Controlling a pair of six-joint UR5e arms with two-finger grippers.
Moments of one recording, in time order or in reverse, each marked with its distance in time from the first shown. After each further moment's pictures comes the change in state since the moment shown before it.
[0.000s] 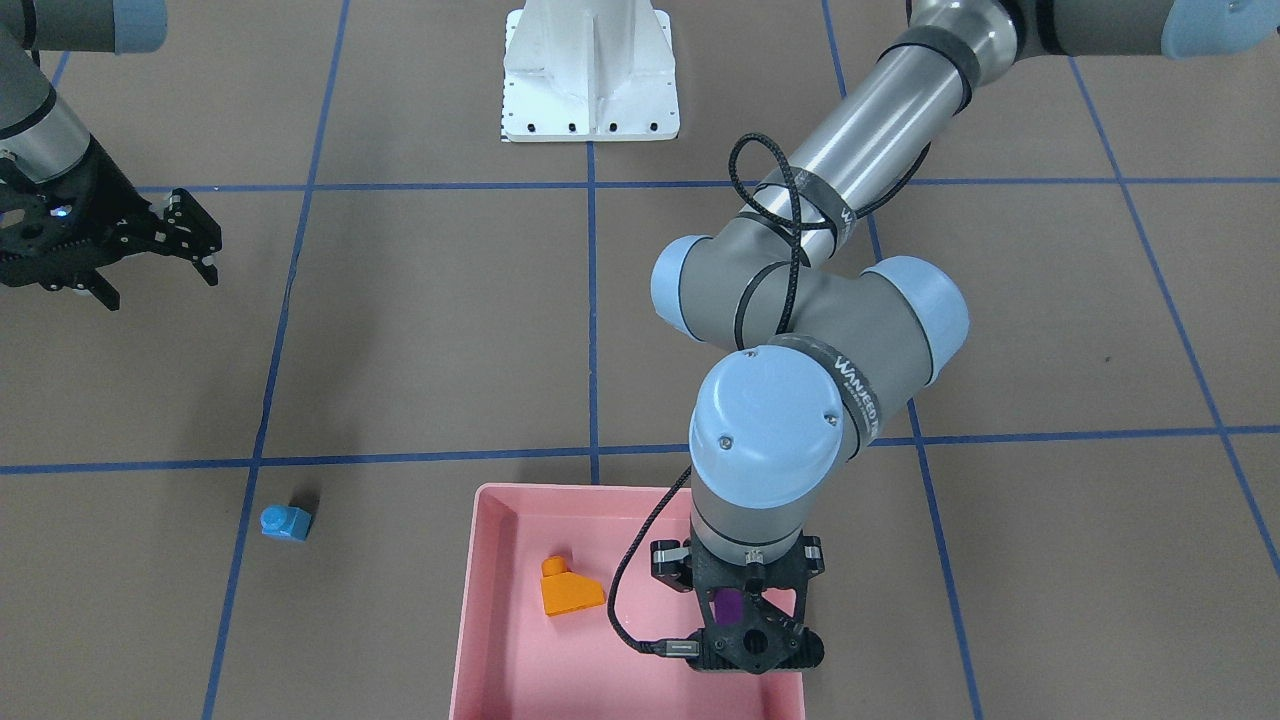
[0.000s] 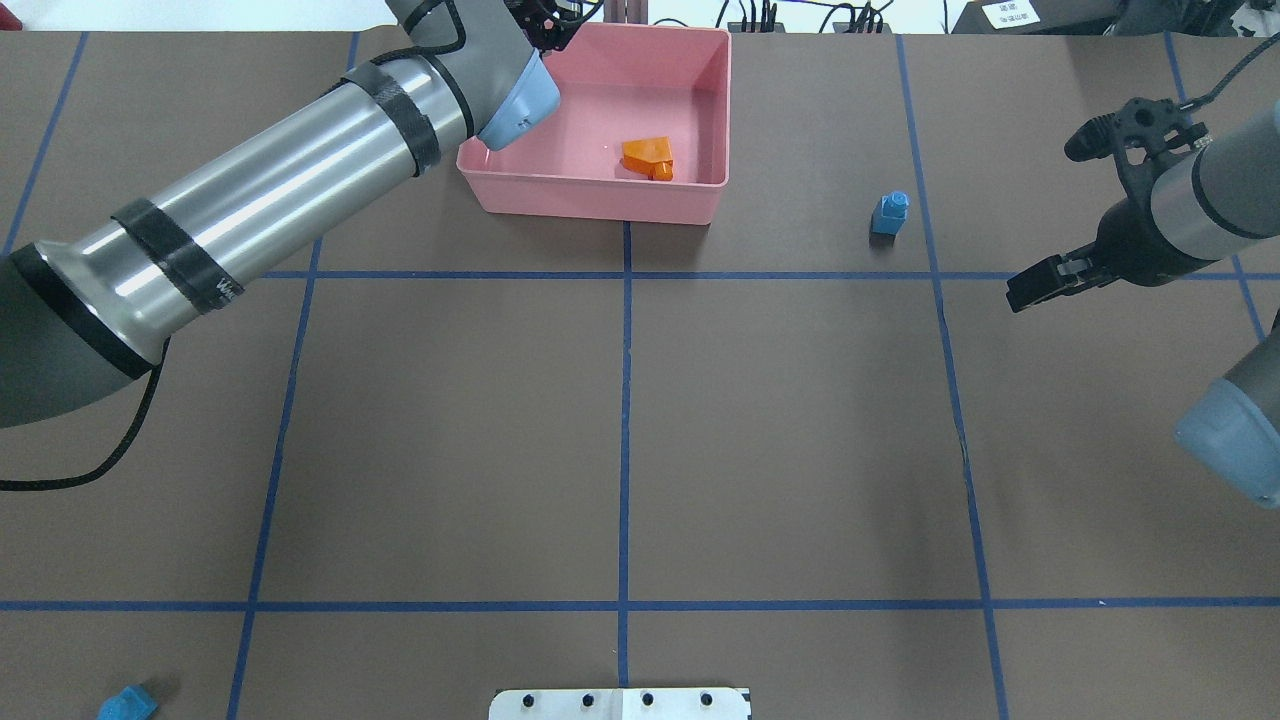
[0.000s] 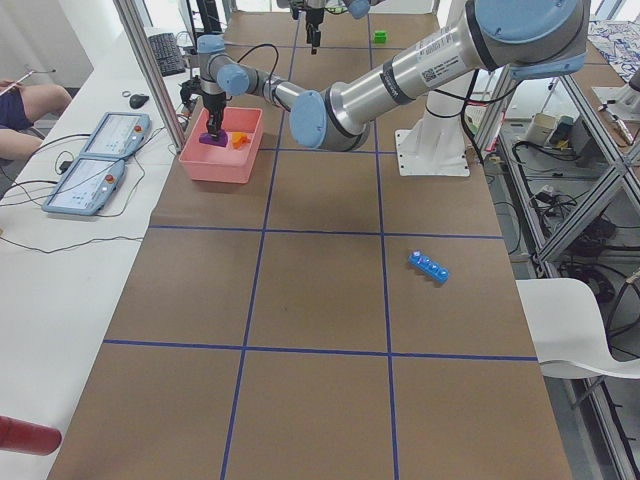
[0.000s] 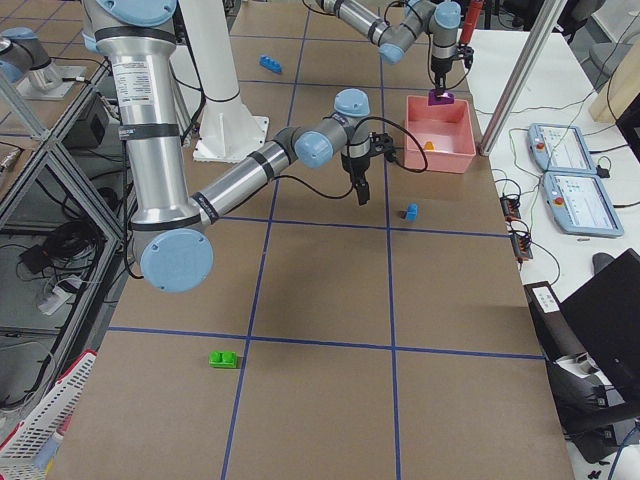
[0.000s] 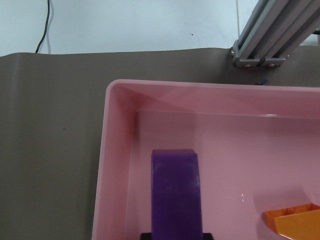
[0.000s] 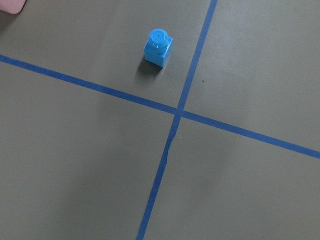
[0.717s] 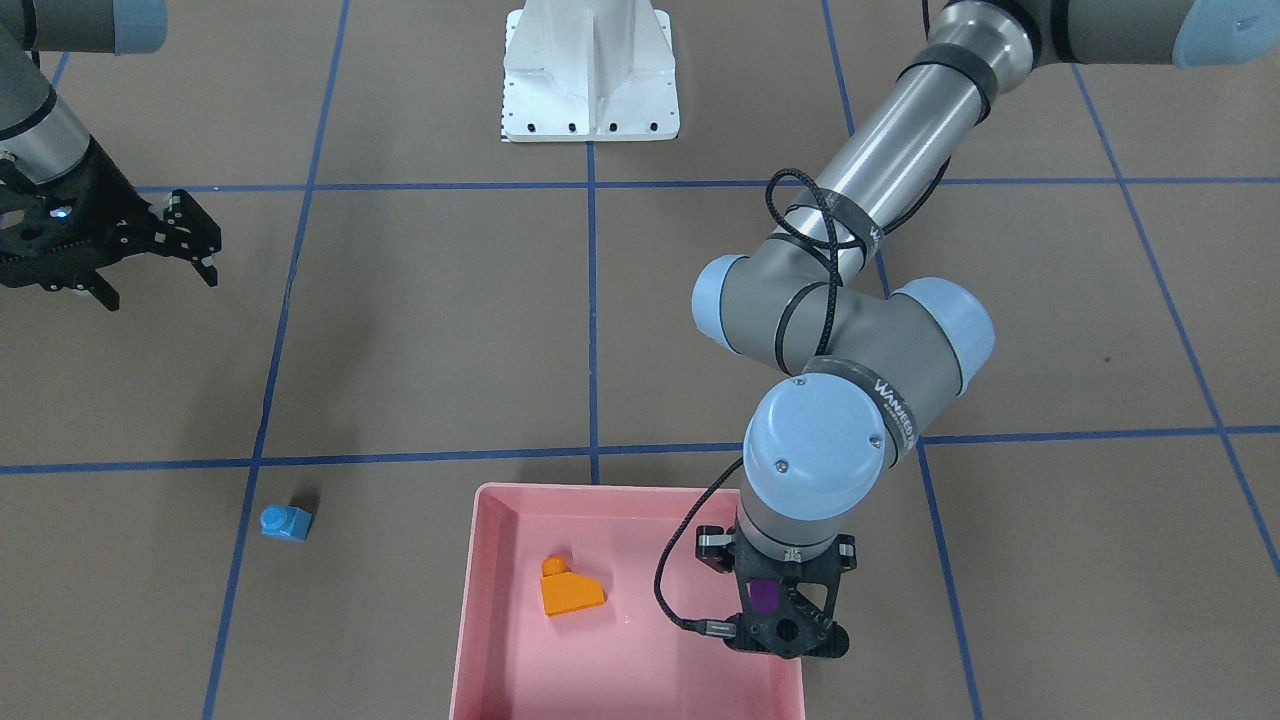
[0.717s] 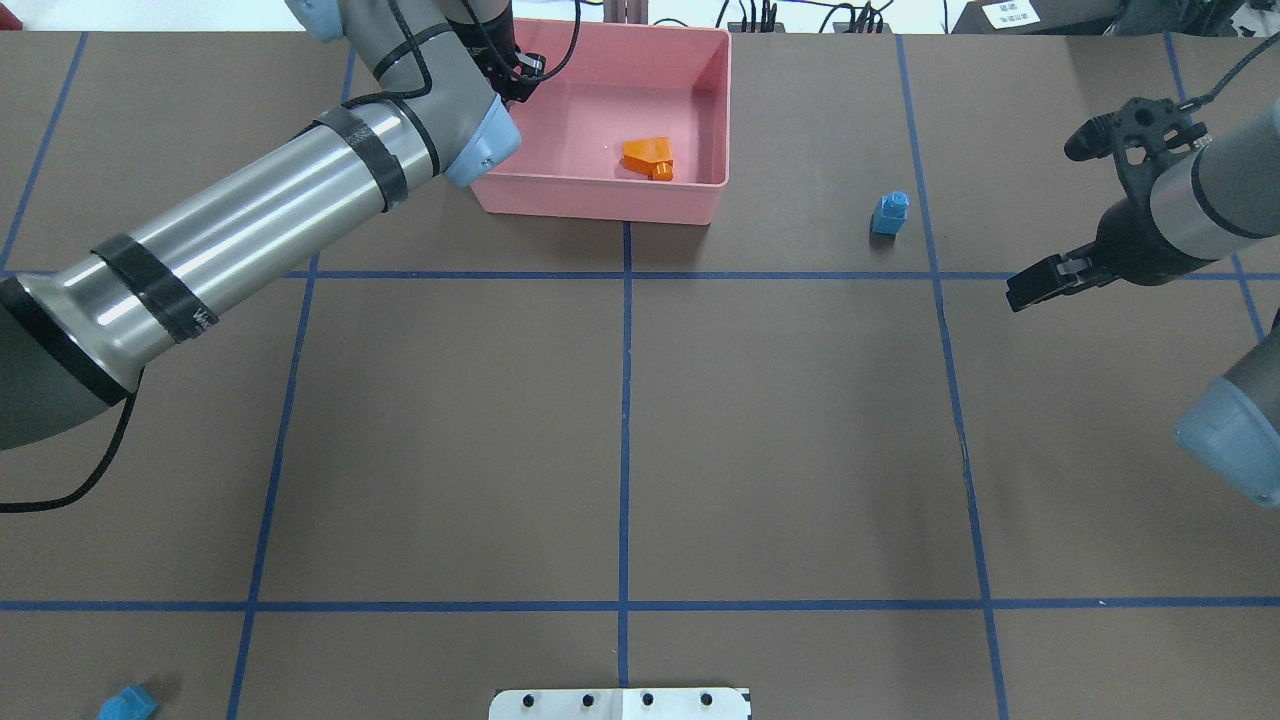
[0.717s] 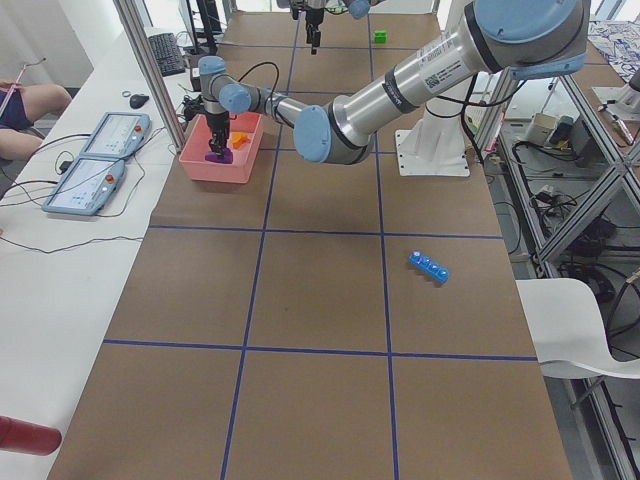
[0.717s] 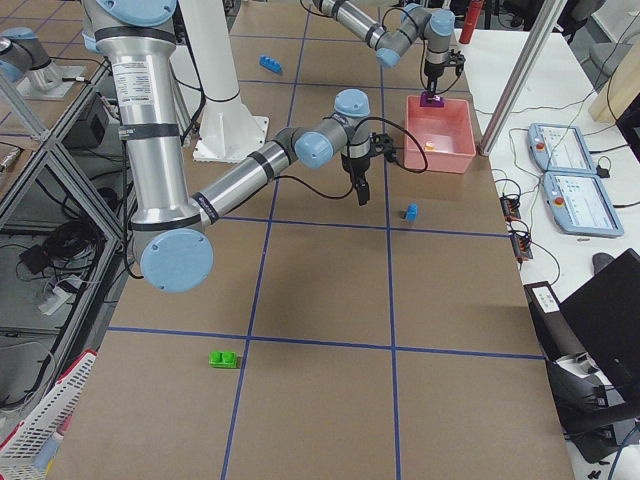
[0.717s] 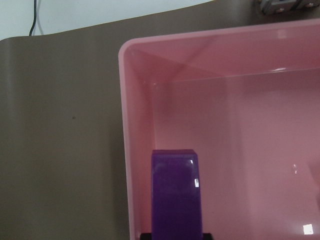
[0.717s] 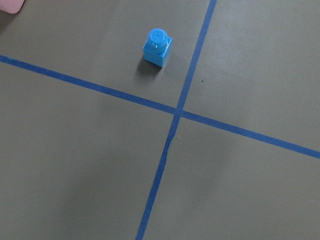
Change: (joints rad) left arm 0.003 0.075 -0.025 0.001 -0.039 0.094; right arm 0.000 0.000 -0.002 0.000 0.000 0.000
